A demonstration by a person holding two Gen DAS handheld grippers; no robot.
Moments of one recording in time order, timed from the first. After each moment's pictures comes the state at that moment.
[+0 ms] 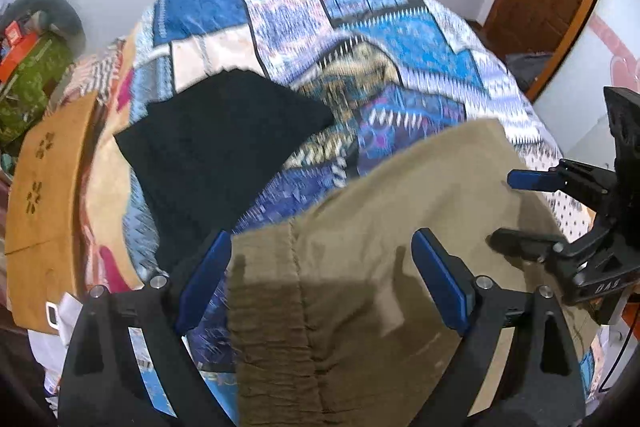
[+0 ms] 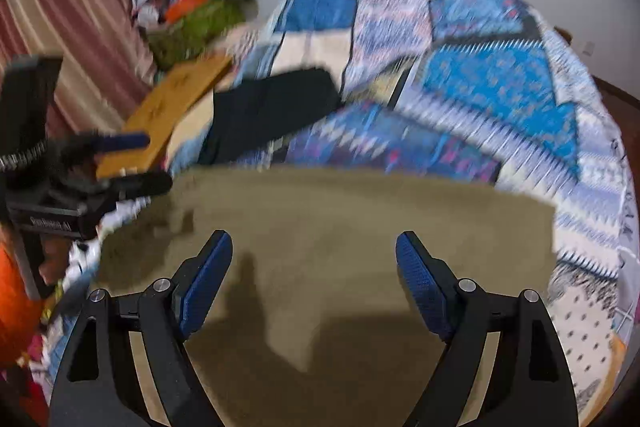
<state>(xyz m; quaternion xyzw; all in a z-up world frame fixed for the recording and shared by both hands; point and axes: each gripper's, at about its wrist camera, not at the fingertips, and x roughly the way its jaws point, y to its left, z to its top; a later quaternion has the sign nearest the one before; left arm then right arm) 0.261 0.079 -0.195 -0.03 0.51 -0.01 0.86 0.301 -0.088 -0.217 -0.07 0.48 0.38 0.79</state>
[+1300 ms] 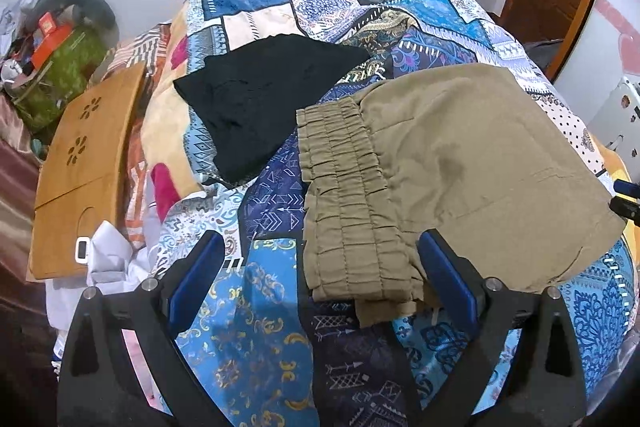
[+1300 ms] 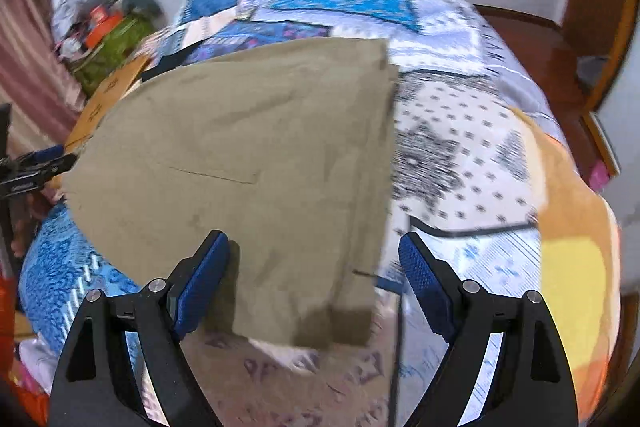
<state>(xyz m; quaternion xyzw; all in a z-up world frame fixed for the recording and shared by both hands) 0.140 0.099 -0.194 -0.01 0.49 0.04 0.87 0.188 -0.249 -0.227 -0.01 0.50 0.20 0.84</state>
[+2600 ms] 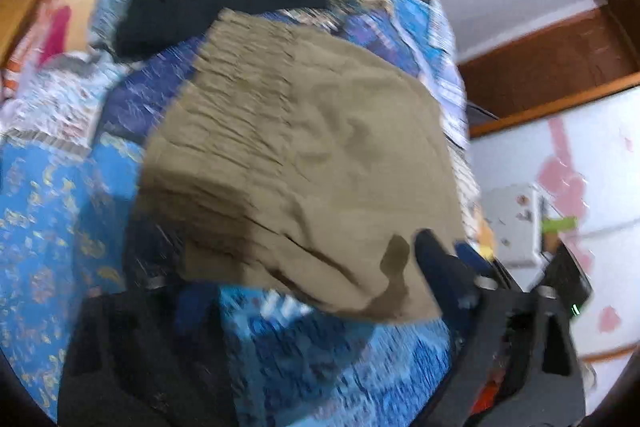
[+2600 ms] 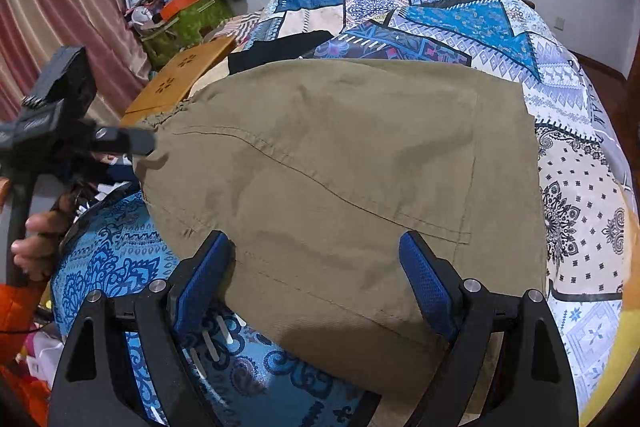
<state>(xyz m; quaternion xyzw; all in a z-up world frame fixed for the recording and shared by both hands) 0.162 0.098 -0.219 -0.32 0.54 -0.04 0.78 0.175 -0.142 -0.225 -0.03 0.46 0.34 0.82</state>
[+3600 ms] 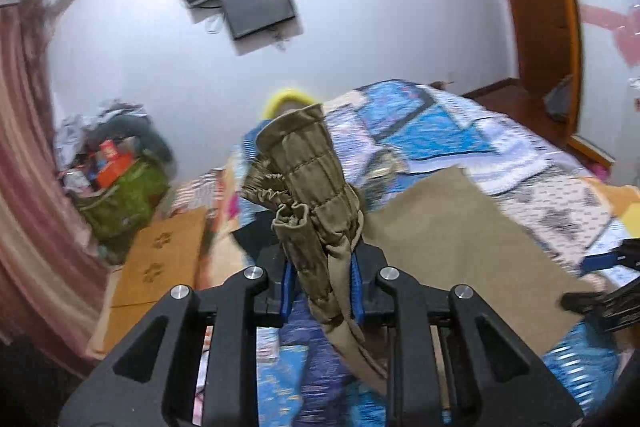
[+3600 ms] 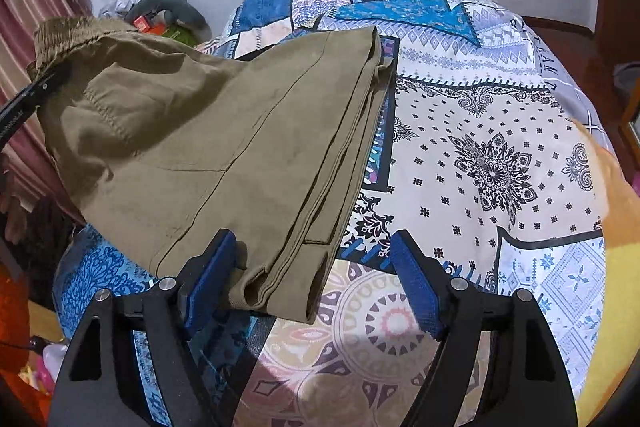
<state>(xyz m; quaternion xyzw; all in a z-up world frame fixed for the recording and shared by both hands) 0.120 0.006 -0.088 0.12 0.29 0.09 0.95 0.173 -0.206 -0.230 0.03 0.47 0.29 0.84</state>
